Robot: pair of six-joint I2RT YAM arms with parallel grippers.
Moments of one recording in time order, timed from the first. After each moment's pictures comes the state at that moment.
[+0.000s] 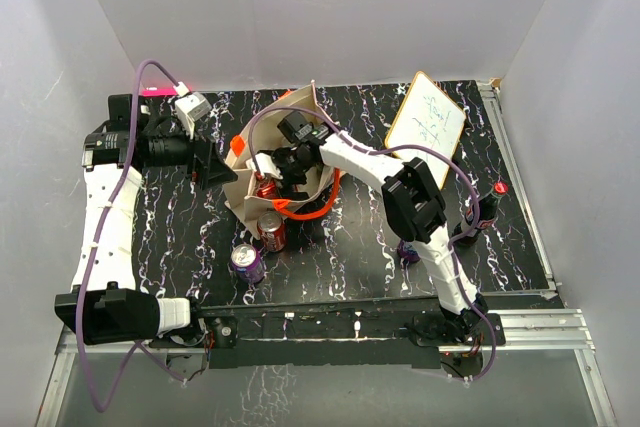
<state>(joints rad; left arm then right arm) 0.09 1.29 1.48 -1.16 0.95 0.54 0.72 2.31 2.02 -0.81 -0.63 -1.16</state>
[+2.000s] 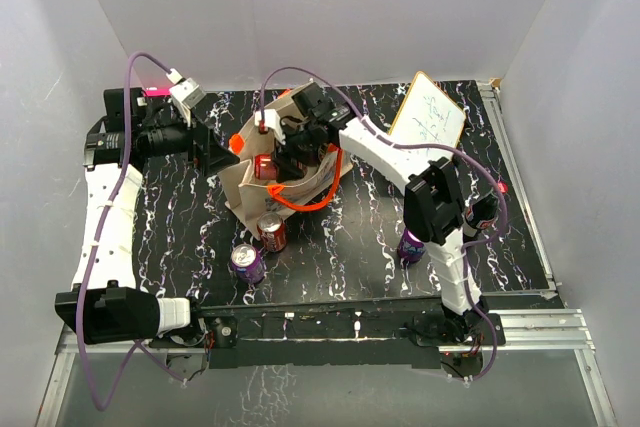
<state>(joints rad) 0.09 1.29 1.47 -0.97 1.00 0.43 0.67 2.19 2.05 -0.76 -0.70 -0.72</state>
